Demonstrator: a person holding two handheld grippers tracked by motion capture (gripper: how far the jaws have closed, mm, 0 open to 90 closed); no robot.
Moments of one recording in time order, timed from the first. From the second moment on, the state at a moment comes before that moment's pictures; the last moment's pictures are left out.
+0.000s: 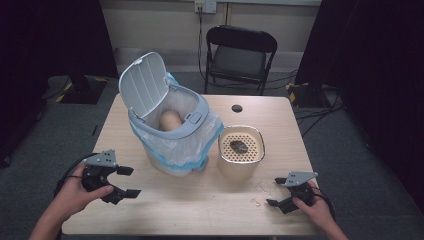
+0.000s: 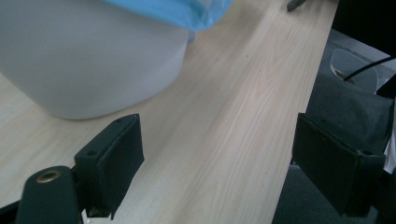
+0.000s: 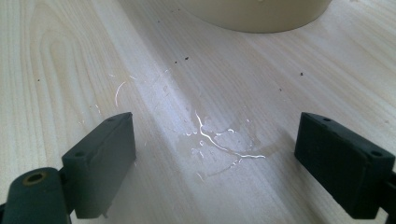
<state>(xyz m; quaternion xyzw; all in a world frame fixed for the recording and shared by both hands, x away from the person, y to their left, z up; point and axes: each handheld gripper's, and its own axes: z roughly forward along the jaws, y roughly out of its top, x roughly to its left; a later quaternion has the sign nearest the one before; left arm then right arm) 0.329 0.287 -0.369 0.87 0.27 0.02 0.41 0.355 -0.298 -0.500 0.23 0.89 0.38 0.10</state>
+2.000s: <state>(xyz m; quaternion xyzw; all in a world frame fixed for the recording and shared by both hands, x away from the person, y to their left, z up) 0.411 0.274 -0.232 0.84 0.31 0.11 0.43 0.354 -0.299 -0.500 0.24 0.89 0.38 0.11</state>
